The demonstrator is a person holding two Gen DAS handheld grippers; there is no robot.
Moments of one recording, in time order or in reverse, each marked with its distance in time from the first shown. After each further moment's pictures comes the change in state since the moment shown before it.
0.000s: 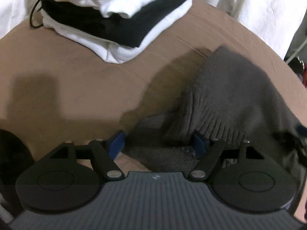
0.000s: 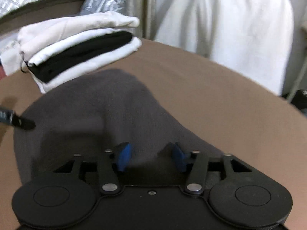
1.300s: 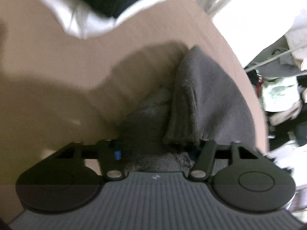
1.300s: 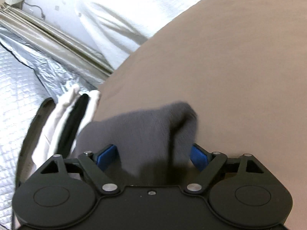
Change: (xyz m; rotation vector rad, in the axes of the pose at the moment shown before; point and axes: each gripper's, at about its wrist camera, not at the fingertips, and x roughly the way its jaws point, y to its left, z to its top) left arm 0.044 0.019 0.010 -0.126 0.076 -0.364; right arm 0.050 -0.174 -0.120 0.885 -0.092 0.414
